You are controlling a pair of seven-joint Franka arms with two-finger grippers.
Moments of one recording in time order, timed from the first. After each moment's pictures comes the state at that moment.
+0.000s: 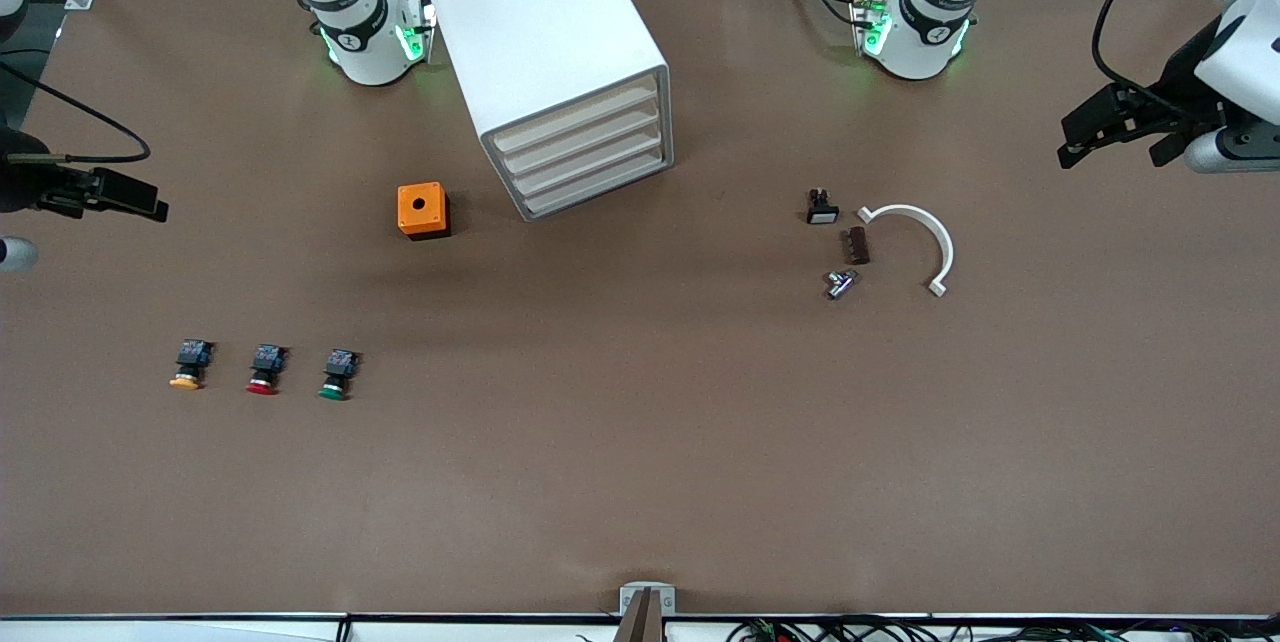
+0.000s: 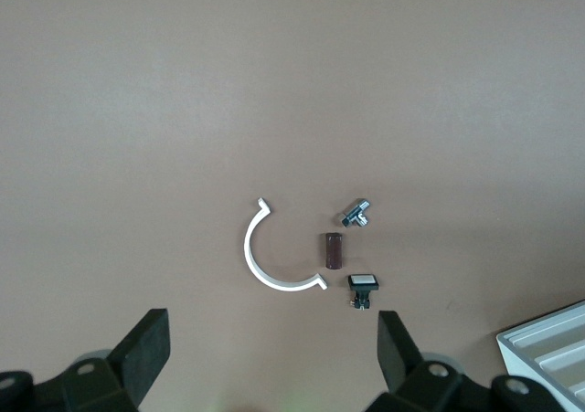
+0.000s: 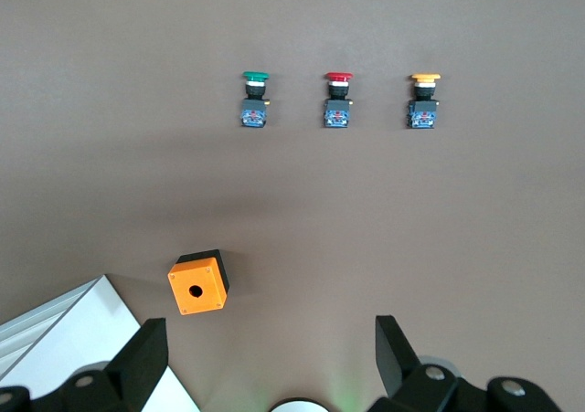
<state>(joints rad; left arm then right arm) -0.06 -0.04 -0.05 -1.53 -0.04 1.51 -0.14 0.02 0.14 -0.08 -1.43 0.02 1.41 0.00</state>
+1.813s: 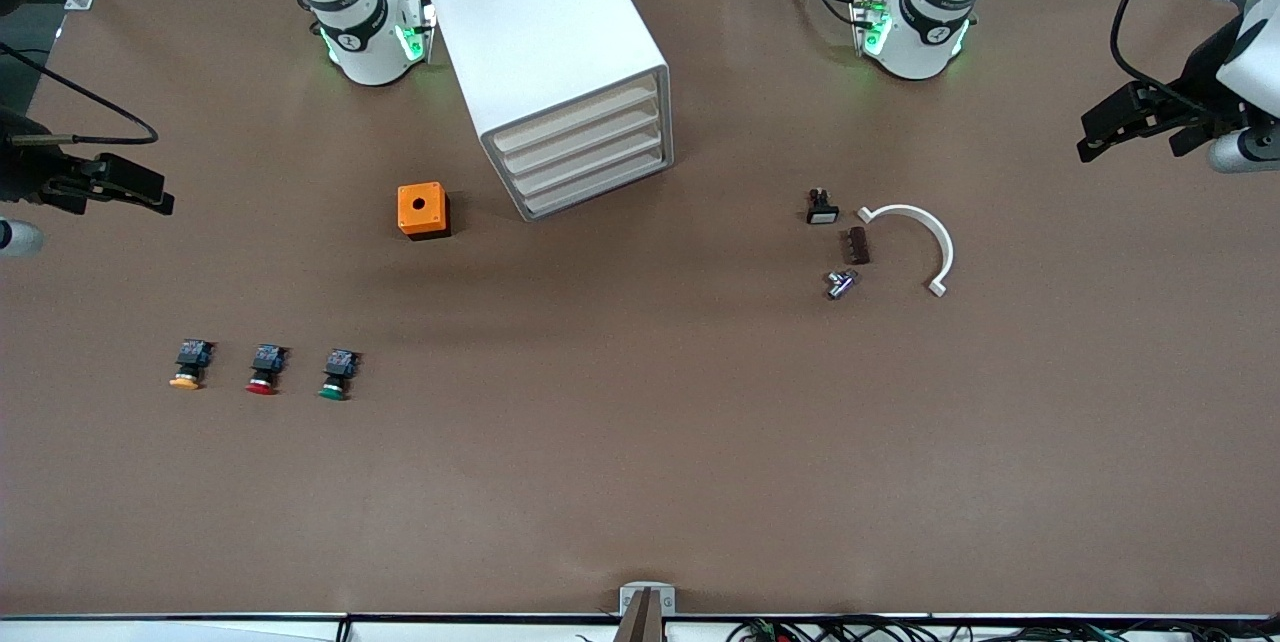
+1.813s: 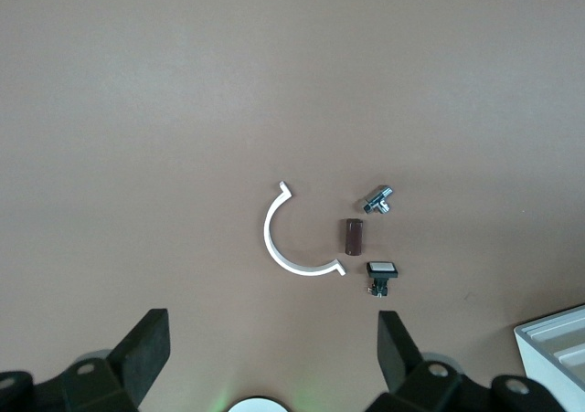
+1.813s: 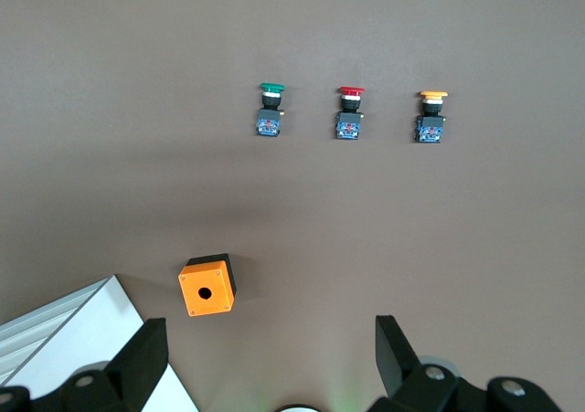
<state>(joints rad) 0.00 -0.04 -0.08 -1.54 -0.01 1.46 -0.14 0.05 0.13 -0.07 -1.40 0.02 1.41 0.00</state>
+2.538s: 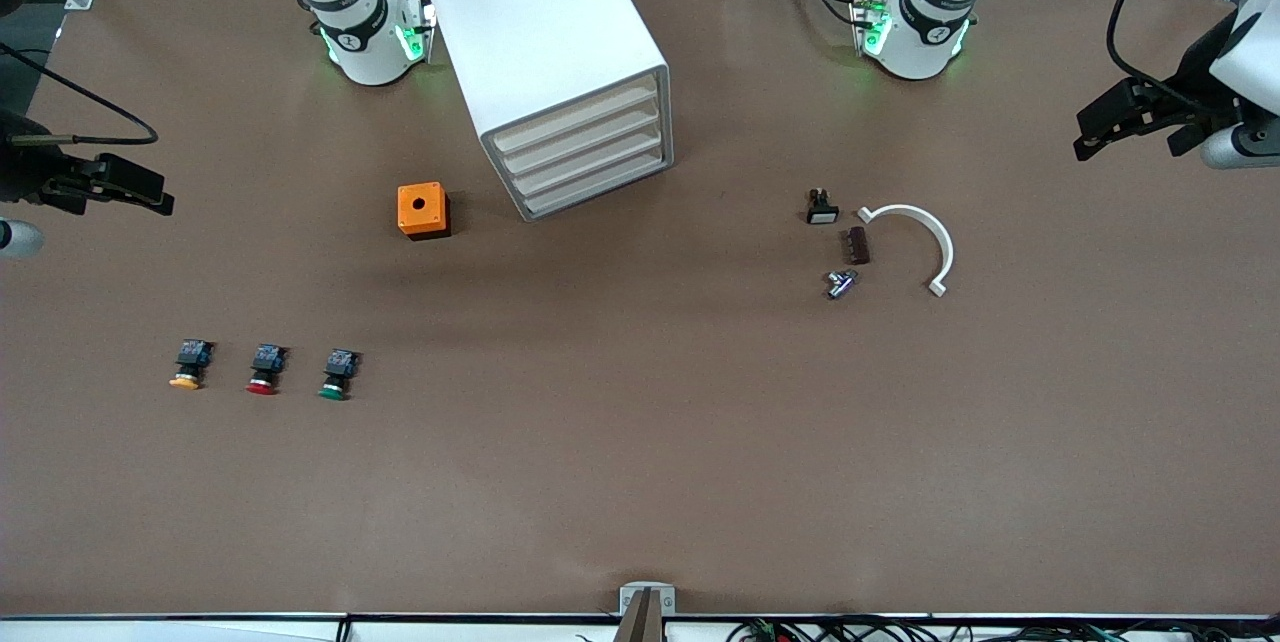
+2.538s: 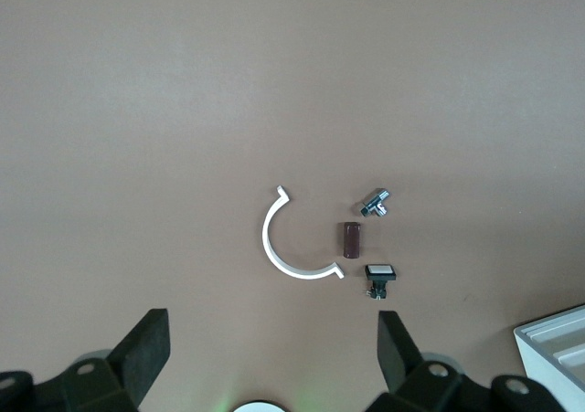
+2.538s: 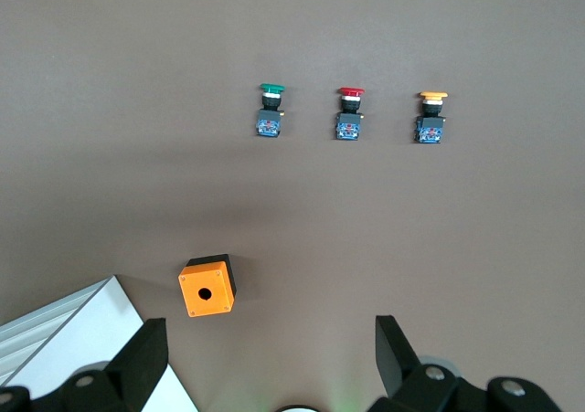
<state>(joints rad) 0.00 -0.03 -0.09 -1.52 -0.01 1.46 -0.14 0.05 0.13 -0.07 -1.40 0.02 1.41 0.00</state>
